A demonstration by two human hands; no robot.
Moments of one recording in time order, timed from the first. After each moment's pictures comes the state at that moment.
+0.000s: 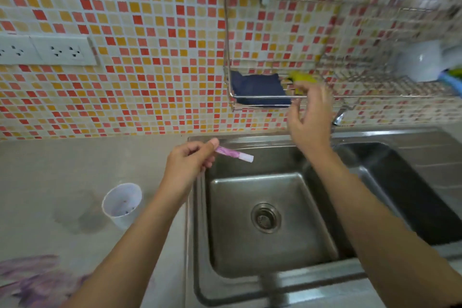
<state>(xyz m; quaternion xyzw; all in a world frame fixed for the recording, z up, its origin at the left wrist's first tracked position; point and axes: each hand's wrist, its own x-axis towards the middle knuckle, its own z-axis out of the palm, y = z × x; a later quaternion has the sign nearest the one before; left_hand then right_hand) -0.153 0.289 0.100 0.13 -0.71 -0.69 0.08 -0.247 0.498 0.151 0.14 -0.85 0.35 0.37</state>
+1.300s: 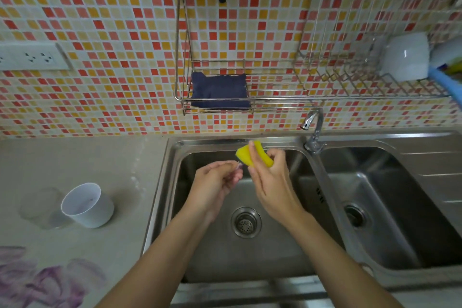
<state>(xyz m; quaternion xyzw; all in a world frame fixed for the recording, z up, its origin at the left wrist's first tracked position) -0.181 0.452 0.089 0.19 -0.52 -0.83 0.00 -0.227 0.594 0.053 0.28 -0.88 0.32 0.18</state>
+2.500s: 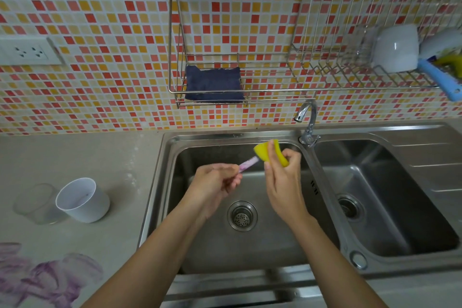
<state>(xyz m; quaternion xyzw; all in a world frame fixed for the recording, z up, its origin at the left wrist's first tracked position) -0.172 0.462 0.090 0.23 -0.54 -0.81 -0.07 -0.214 0.613 0.030 0.22 -0.89 0.34 0.22</state>
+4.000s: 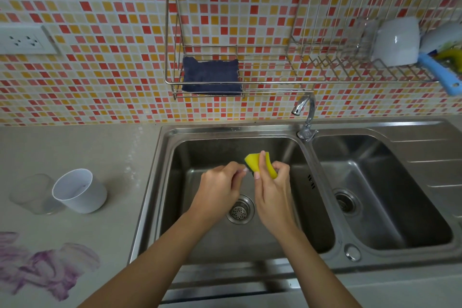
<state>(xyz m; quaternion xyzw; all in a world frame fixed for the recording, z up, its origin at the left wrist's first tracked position) -0.163 0.471 0.045 -0.10 -0.91 -0.31 0.25 -0.190 0.611 0.004 0.15 -0.90 0.35 0.19</state>
